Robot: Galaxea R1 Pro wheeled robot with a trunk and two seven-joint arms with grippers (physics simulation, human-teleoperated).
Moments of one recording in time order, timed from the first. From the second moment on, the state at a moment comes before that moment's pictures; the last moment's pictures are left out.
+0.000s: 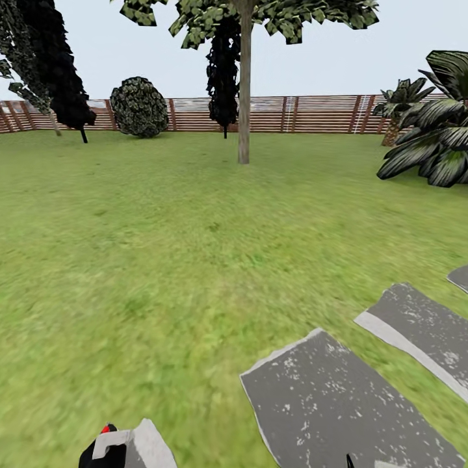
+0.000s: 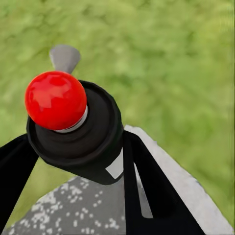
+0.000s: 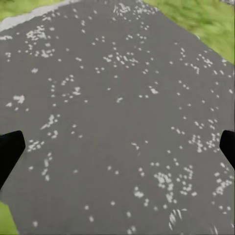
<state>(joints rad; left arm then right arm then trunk) -0.26 0.09 0.18 -0.39 -0.06 -0.39 0.02 -0.13 -0.06 -0.31 -0.52 0.10 -0.39 0.00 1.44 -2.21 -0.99</state>
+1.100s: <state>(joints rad) -0.26 0.09 0.18 -0.39 -0.06 -0.39 0.02 -0.13 -0.06 -0.31 -0.52 0.10 -0.39 0.00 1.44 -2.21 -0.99</state>
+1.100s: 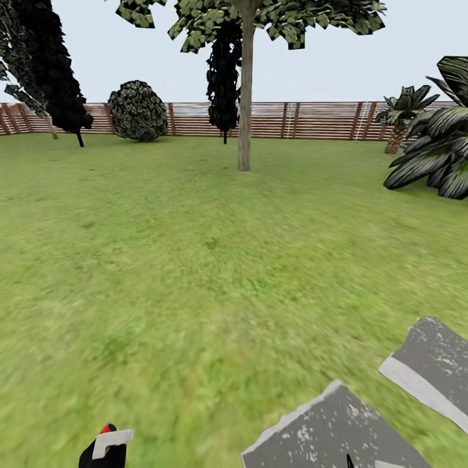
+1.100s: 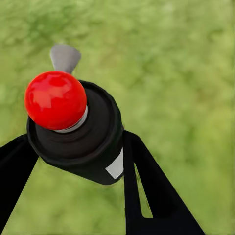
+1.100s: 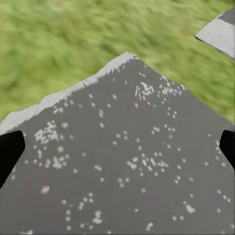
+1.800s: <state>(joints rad) -0.26 0.09 0.18 -0.40 -0.06 -0.39 0.02 -0.13 -0.06 -0.31 -0.52 0.10 -0.39 0.00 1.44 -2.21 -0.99</state>
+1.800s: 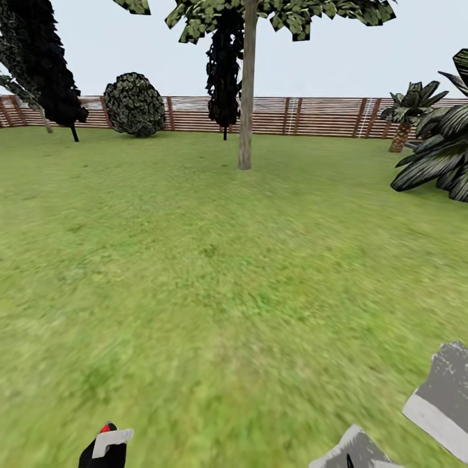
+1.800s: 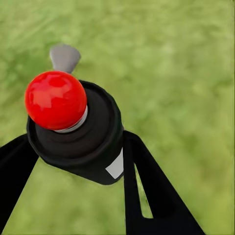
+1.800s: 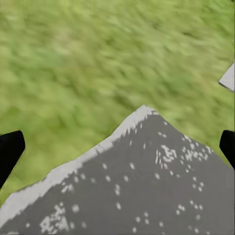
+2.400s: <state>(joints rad) -0.26 0.09 0.18 -0.39 -0.06 -0.39 0.02 -0.13 -0.06 -0.31 -0.52 0.10 -0.39 0.00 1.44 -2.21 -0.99</state>
